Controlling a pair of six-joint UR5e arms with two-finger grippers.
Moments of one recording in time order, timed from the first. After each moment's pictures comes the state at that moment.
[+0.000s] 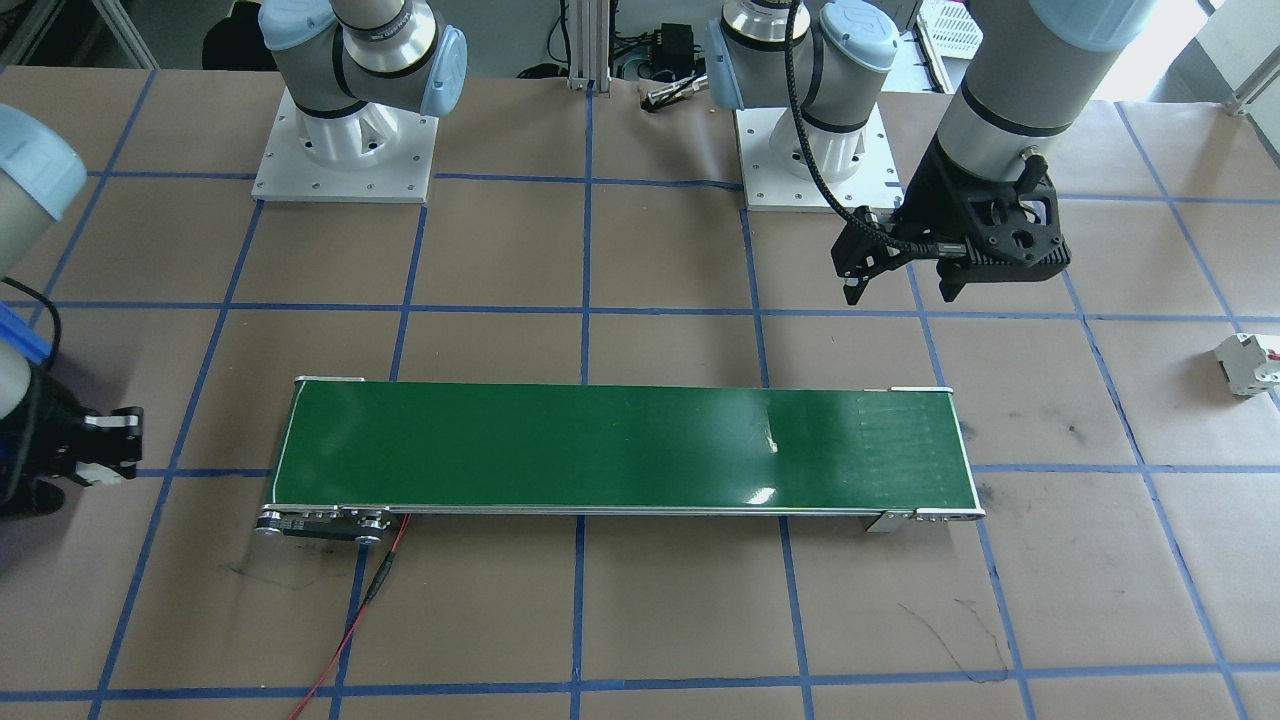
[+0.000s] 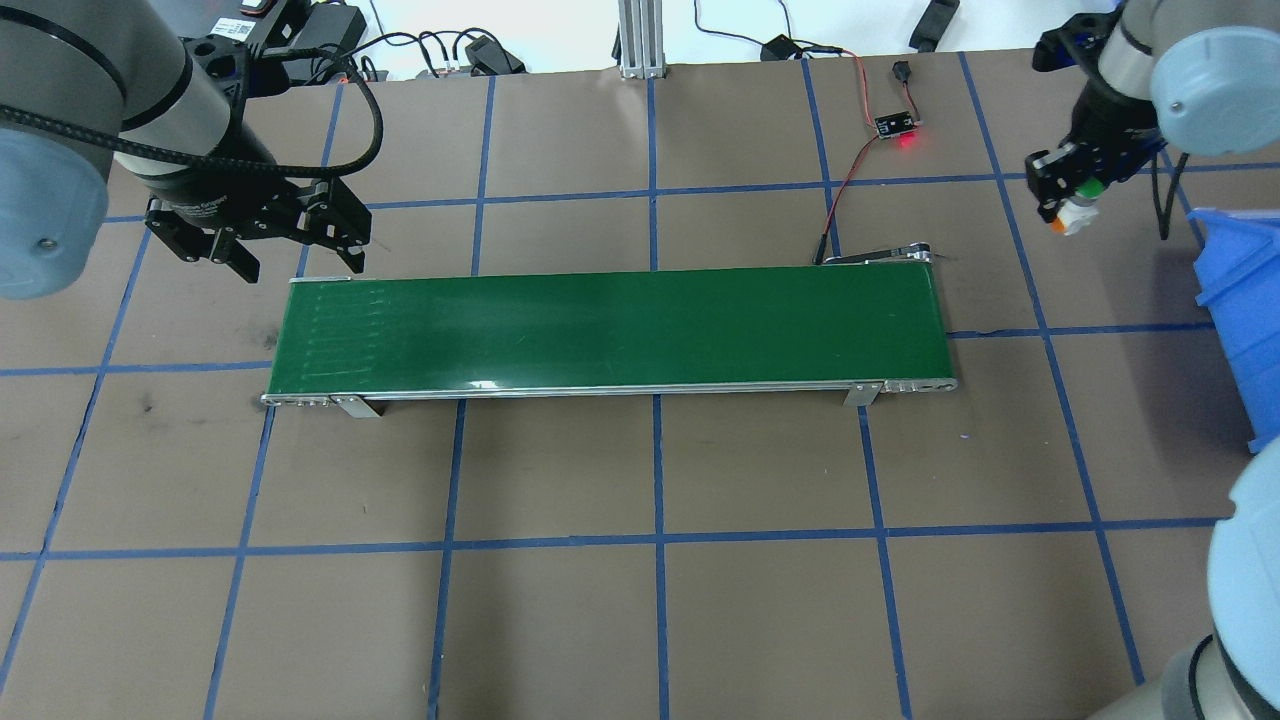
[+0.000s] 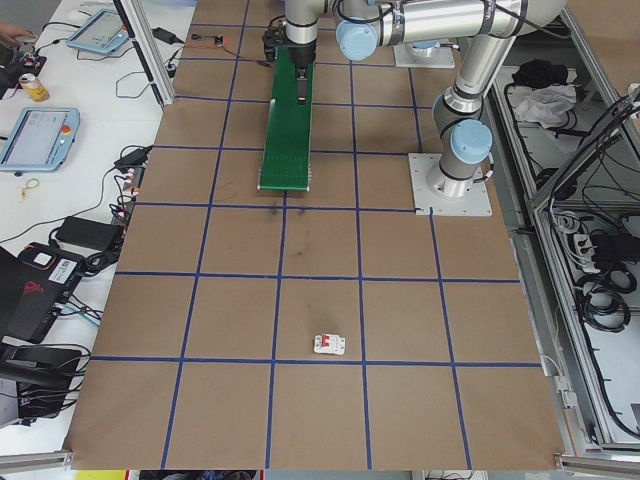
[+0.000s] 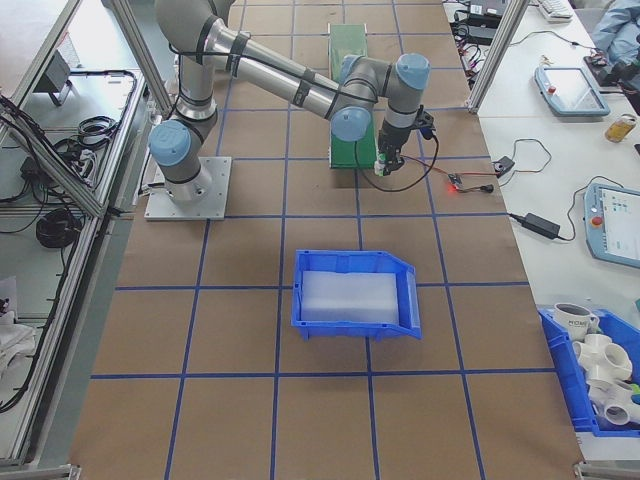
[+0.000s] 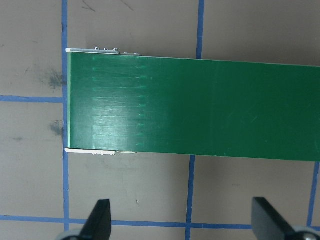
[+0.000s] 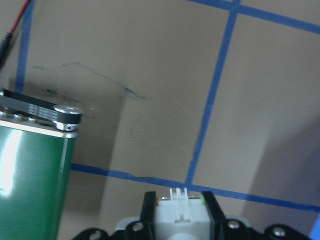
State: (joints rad) left arm -1.48 -1.54 -1.69 -1.44 1.57 0.04; right arm 1.27 -1.23 1.55 -1.88 -1.65 -0.53
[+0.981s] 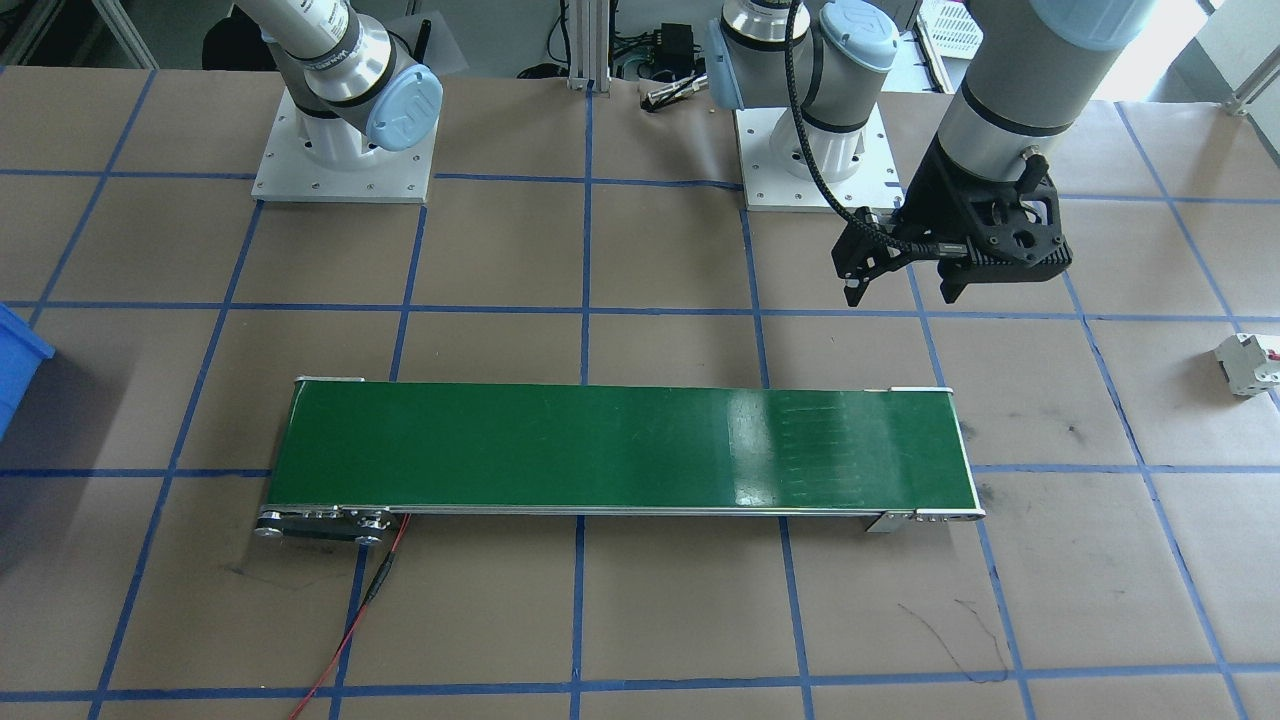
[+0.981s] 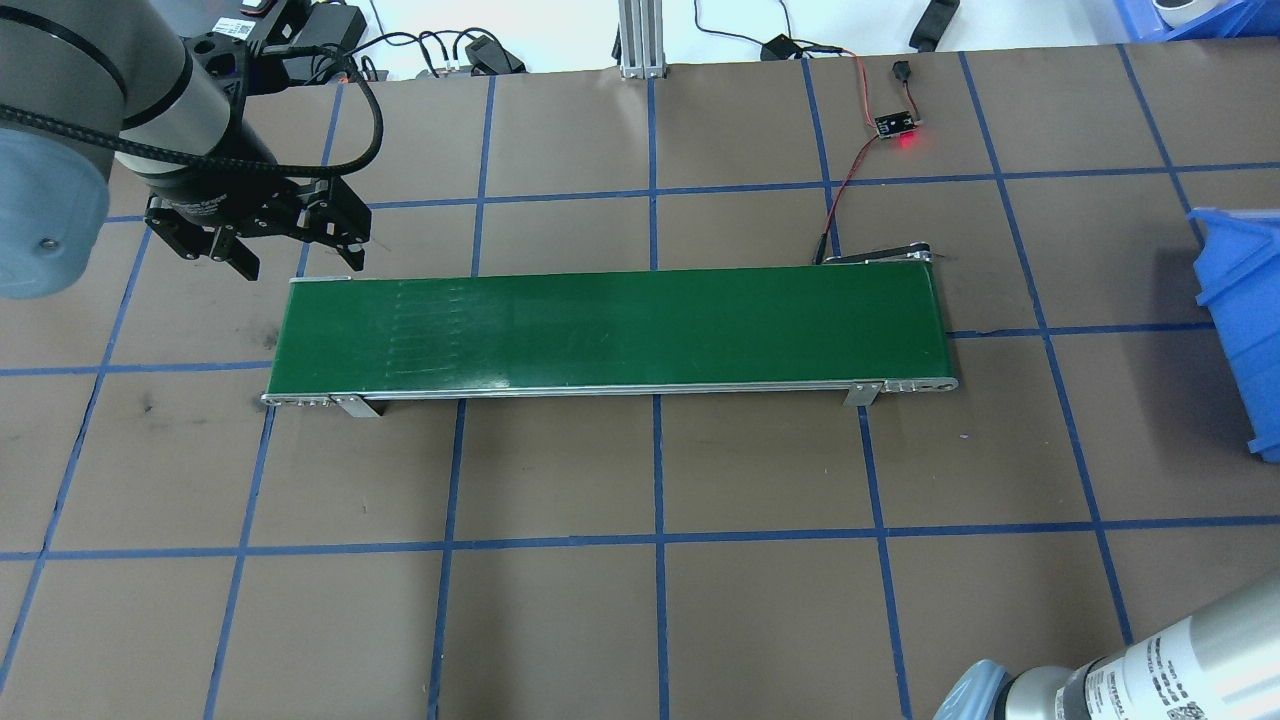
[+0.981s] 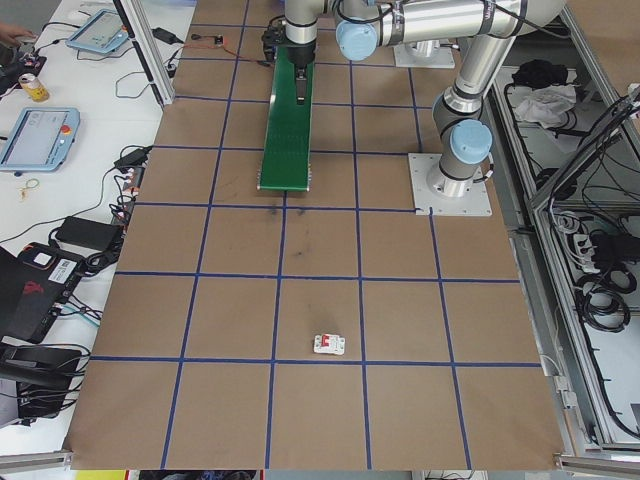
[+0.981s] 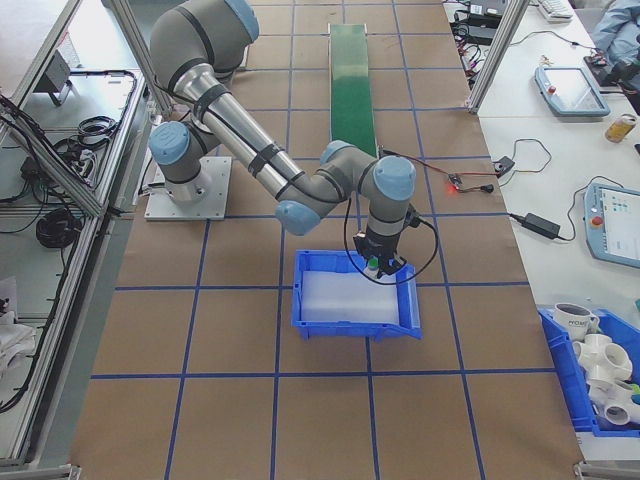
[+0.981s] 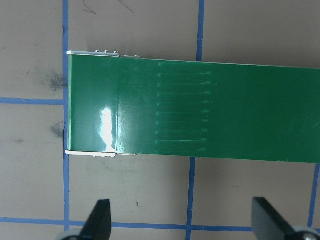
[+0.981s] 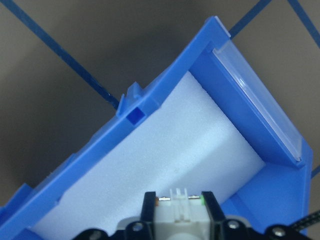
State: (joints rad) left arm -1.48 -1.54 -1.69 -1.44 1.57 0.04; right arm 0.82 -1.15 1.52 -2.07 -1.68 -1.59
